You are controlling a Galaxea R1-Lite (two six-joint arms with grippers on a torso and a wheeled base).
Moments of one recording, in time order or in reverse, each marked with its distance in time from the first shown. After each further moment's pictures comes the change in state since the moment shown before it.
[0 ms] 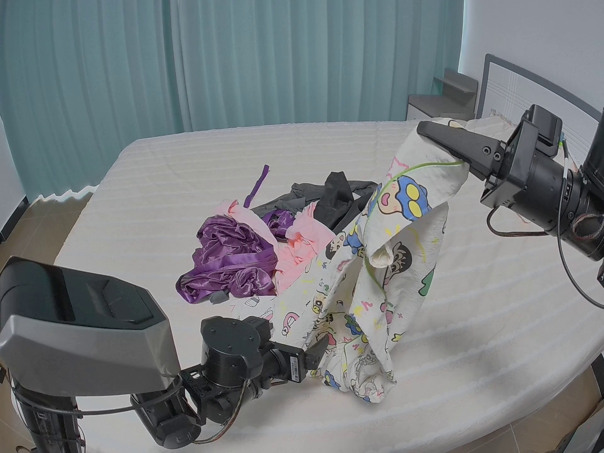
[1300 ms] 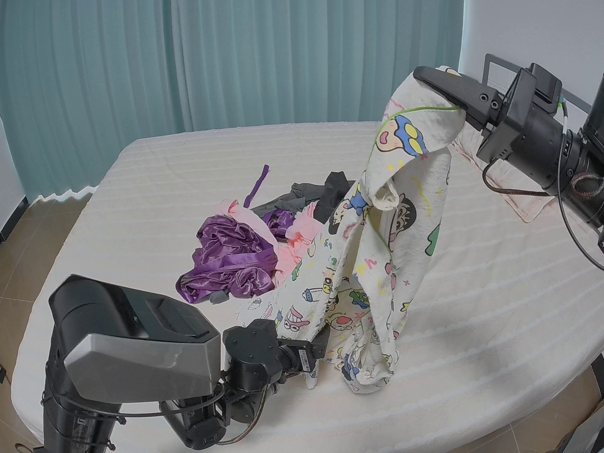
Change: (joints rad) left arm -0.012 0.174 -0.091 -0.149 0.141 -0.086; right arm 0.005 0.038 -0.146 -0.001 -0.021 0.001
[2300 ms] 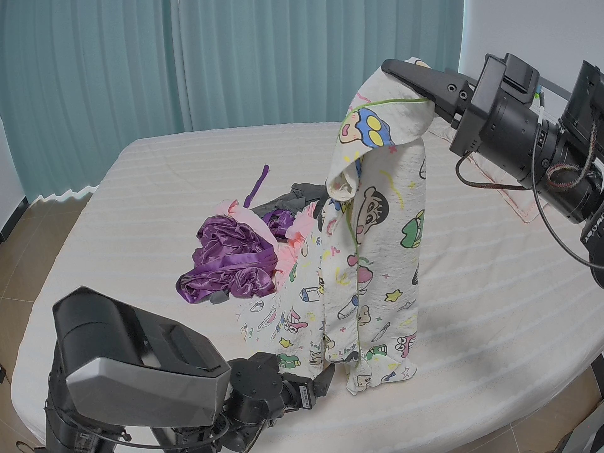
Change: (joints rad) left arm -0.088 -0.010 0.155 -0.013 -0.036 -0.090; right arm 0.066 0.069 -0.071 0.000 -0.060 0.000
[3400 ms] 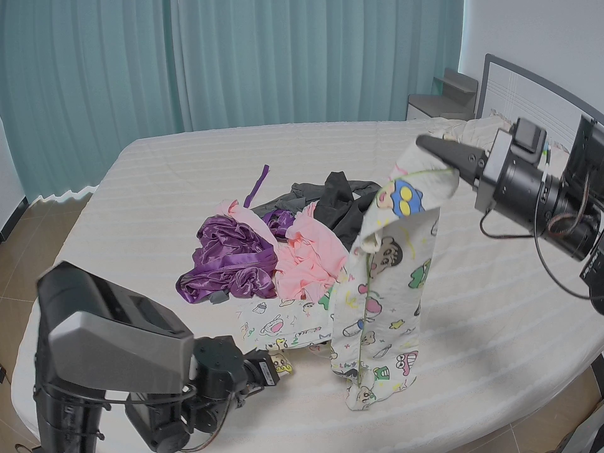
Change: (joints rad) left arm 0.152 -0.014 0.054 0.000 0.004 -0.111; right arm -0.128 -0.039 0.215 -0.001 -0.001 0.011
